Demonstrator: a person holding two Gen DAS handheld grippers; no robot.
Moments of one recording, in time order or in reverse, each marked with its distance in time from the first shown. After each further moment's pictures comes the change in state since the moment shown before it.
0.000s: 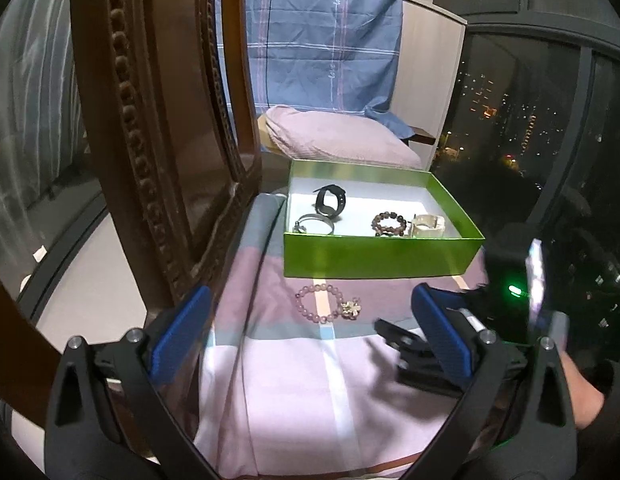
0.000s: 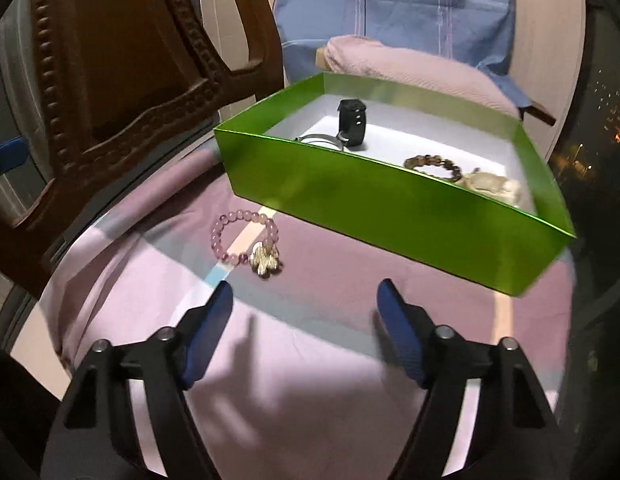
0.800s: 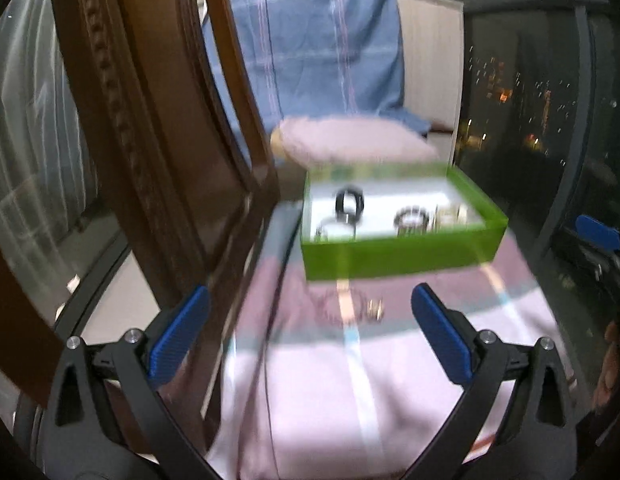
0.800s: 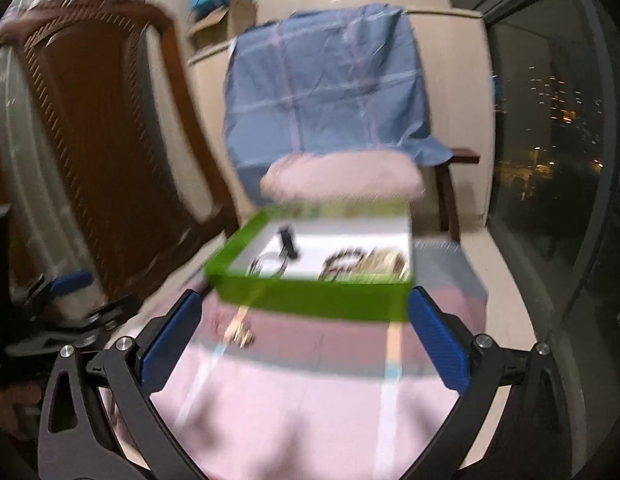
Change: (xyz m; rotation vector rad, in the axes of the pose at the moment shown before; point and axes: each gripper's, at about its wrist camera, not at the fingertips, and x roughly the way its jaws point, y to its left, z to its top) left arm 0.004 -0.023 -0.008 0.101 -0.020 0.146; right arm -0.150 -0.026 -0.039 0.189 -0.377 -0.083
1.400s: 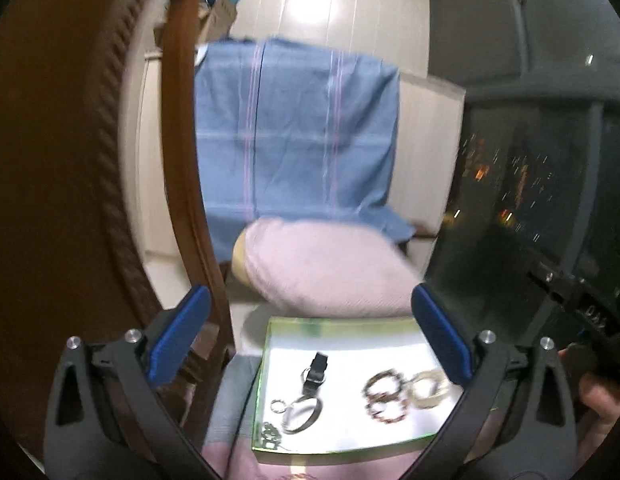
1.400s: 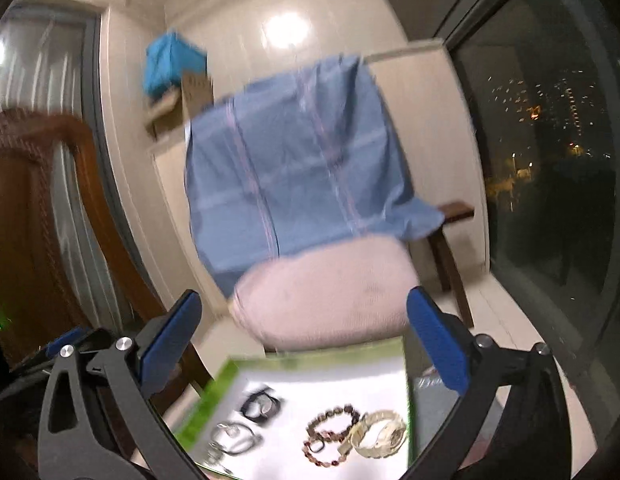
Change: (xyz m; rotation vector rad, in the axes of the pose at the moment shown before) left arm 0.044 0.010 0.144 -0.136 -0.315 -0.153; right arm 0.074 -0.072 0.140 0.212 -0.339 -0.040
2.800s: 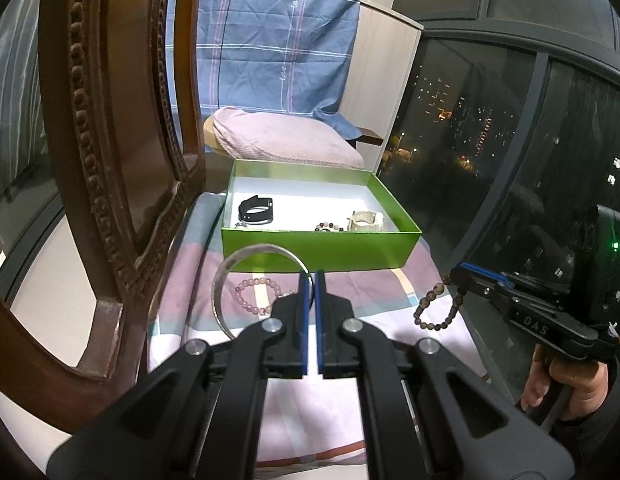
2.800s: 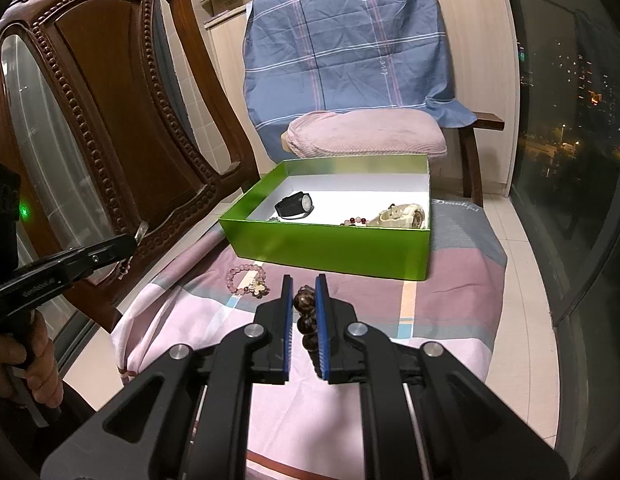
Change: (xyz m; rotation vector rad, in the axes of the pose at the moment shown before) left arm -0.108 -0.001 -0.115 -0.007 0.323 -0.156; right arm -0.109 0.024 -0.119 -0.190 0.476 0.113
